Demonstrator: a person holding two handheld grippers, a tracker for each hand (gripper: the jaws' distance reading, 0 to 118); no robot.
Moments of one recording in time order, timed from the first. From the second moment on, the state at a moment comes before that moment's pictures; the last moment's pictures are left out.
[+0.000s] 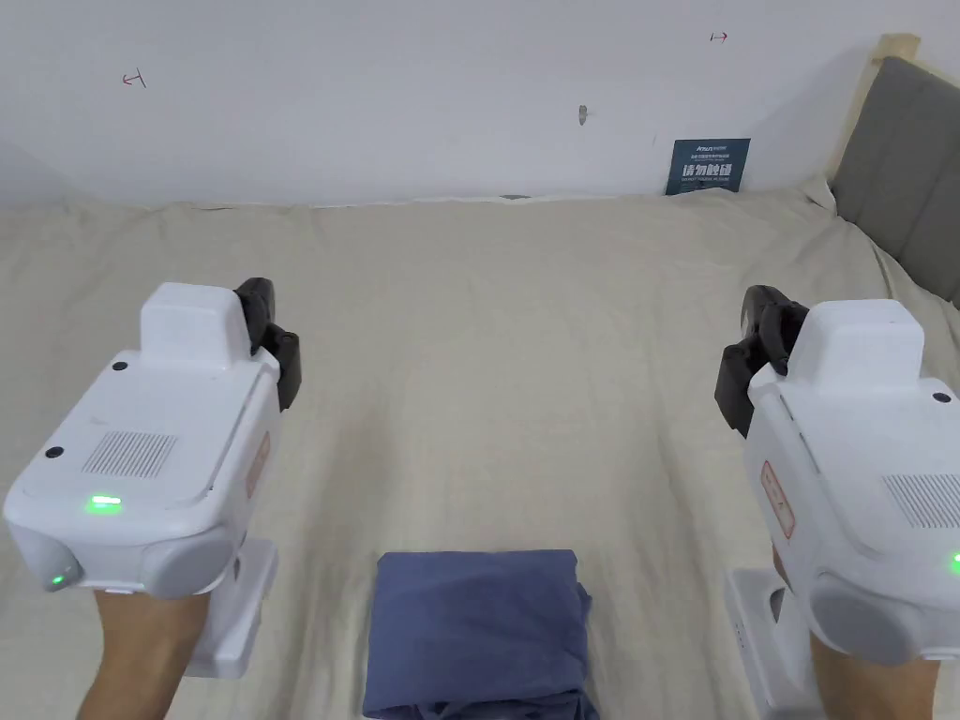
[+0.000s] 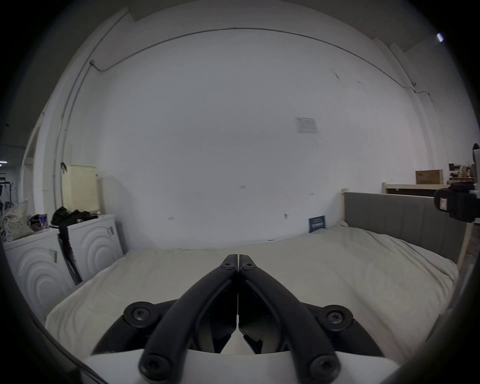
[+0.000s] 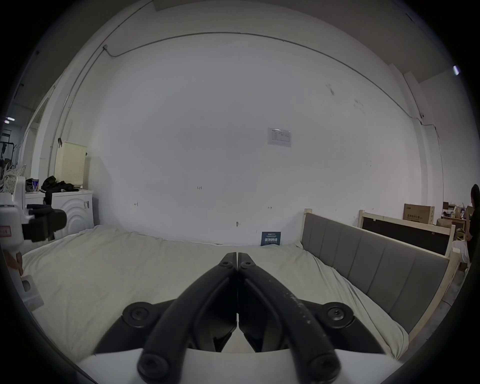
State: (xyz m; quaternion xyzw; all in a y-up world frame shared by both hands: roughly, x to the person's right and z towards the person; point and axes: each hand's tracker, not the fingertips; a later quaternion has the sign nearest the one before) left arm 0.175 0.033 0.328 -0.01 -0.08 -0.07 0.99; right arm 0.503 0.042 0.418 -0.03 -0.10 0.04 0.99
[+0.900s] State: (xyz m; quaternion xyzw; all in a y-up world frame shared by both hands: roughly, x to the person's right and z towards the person) left arm 0.136 0.009 0.331 -0.03 -0.05 -0.02 1.00; right arm 0.455 -0.092 0.379 -0.18 -0.04 0.03 0.98
